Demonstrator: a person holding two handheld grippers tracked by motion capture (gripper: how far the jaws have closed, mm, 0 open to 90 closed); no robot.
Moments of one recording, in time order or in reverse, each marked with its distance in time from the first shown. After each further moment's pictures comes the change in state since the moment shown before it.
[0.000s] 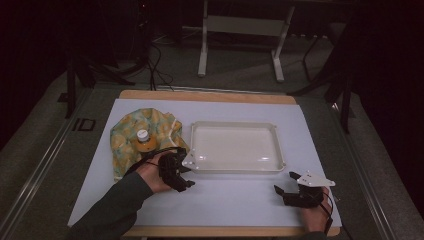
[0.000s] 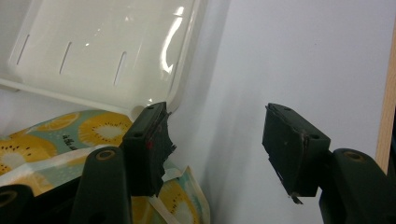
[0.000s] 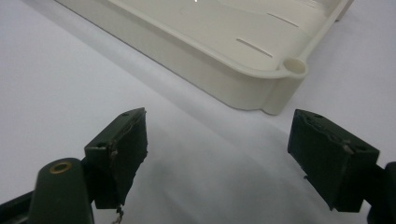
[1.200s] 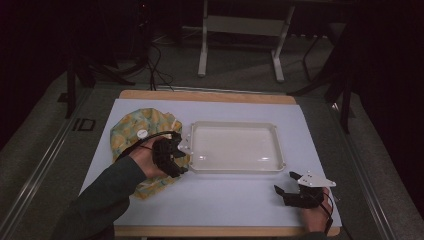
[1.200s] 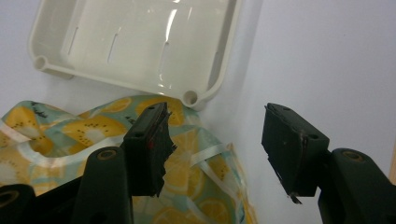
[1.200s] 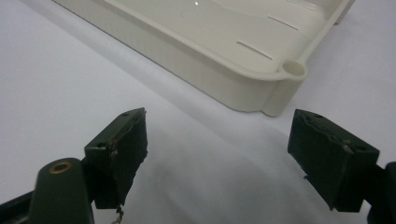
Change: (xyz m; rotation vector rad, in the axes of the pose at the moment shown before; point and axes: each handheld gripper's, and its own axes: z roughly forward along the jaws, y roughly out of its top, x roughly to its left) left arm 0.032 0.006 -0.029 0.065 0.031 0.007; right arm 0.000 0.000 -0.001 -0.012 0.004 0.000
